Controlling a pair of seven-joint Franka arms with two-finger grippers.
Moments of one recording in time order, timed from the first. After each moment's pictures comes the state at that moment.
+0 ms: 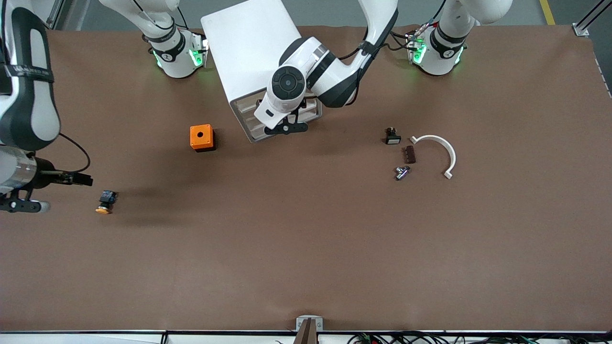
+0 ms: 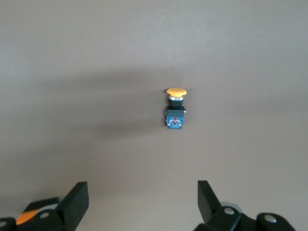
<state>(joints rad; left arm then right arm) -1.15 0.63 0.28 -1.43 -0.61 1.84 -0.80 -0.09 0.31 -0.10 -1.62 -0.03 1.76 -0.09</state>
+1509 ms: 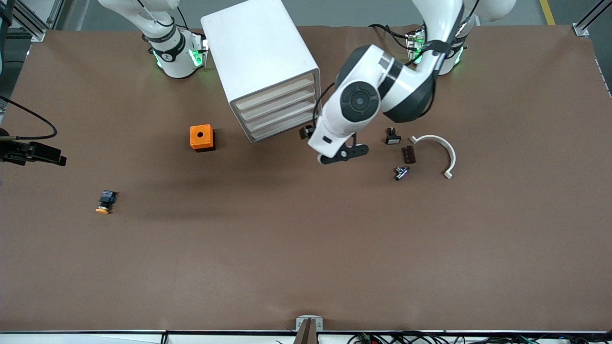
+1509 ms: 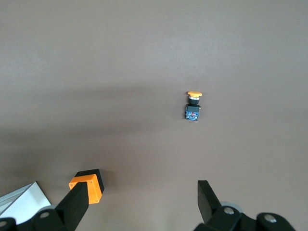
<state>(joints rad) -0.88 0.47 0.28 -1.45 -0.42 1.69 -0.80 -0.03 0.24 -0.09 -1.37 0.02 1.51 -0.09</state>
